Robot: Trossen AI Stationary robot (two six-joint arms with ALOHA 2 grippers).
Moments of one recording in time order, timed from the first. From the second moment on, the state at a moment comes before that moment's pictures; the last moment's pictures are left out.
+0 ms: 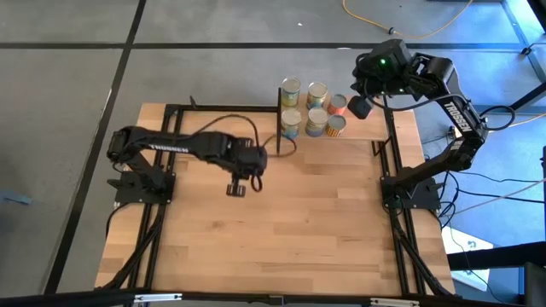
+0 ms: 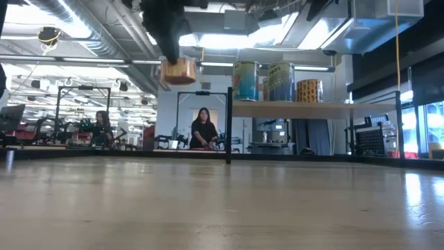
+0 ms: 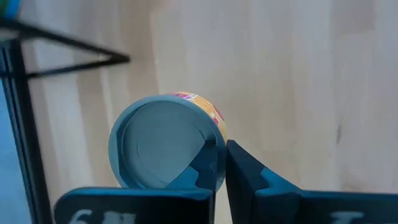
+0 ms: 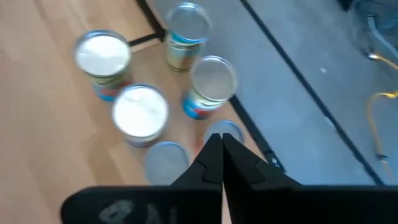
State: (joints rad) left arm -0.02 1.63 1.54 -1.14 -0.17 0.12; right arm -0.56 1.44 2.03 -1.43 0.19 -0.16
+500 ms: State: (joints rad) left arm -0.17 1.88 1.54 -0.91 -0.13 0.03; right arm -0.56 1.44 2.03 -1.43 0.07 -0.17
